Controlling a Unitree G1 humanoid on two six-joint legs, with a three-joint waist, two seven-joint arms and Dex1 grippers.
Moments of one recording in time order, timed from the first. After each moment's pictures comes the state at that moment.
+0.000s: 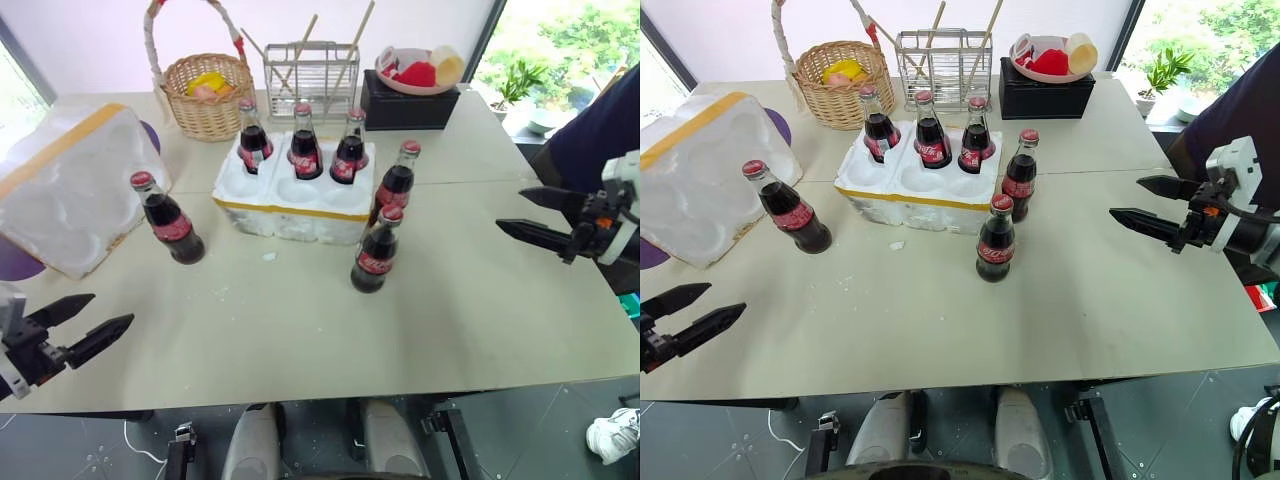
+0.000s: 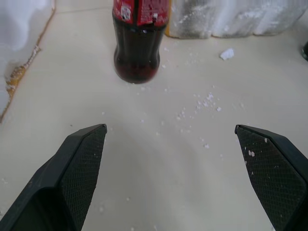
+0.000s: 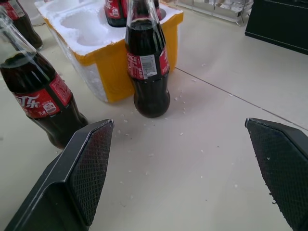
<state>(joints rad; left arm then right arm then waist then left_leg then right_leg) 0.45 0.78 0.84 -0.40 -0.79 0.65 -0.88 -0.40 -1.00 -0.36 0.16 0.58 0.54 1.18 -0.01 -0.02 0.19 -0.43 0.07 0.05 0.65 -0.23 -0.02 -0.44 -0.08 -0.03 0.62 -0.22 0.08</state>
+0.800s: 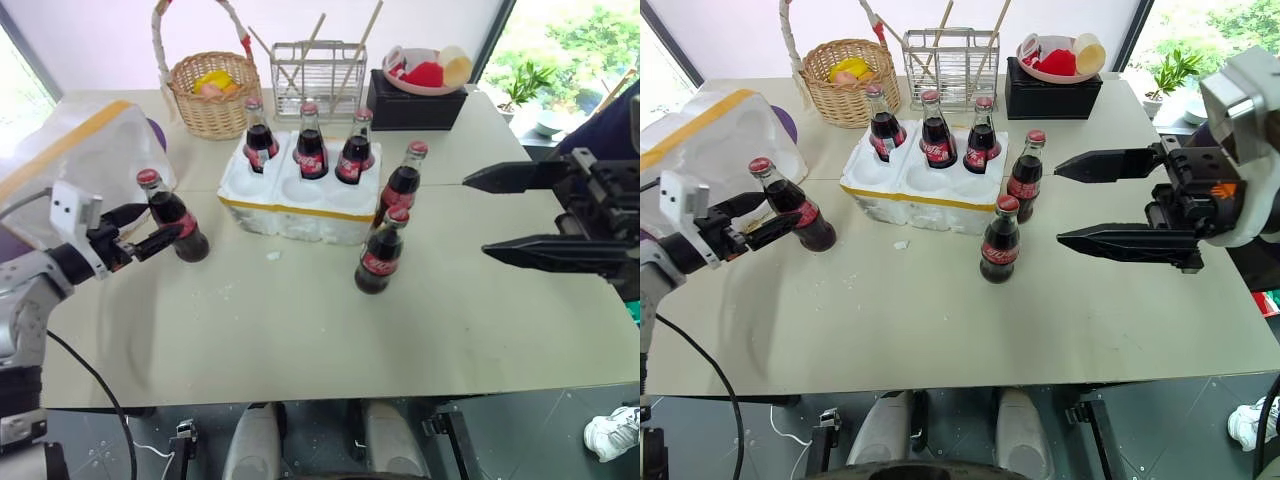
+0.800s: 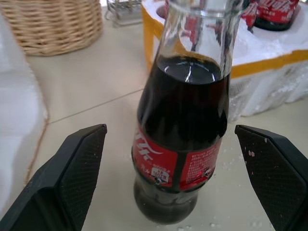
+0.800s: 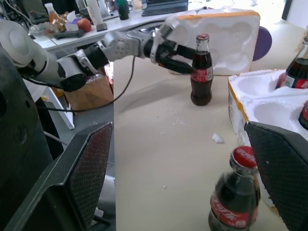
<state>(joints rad) -0.29 0.81 0.35 0.11 -0.53 0.44 -0.89 -0.54 -1.14 -0.42 -0.35 1.18 1.01 1.16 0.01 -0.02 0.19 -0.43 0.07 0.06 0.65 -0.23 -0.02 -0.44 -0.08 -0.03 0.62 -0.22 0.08</state>
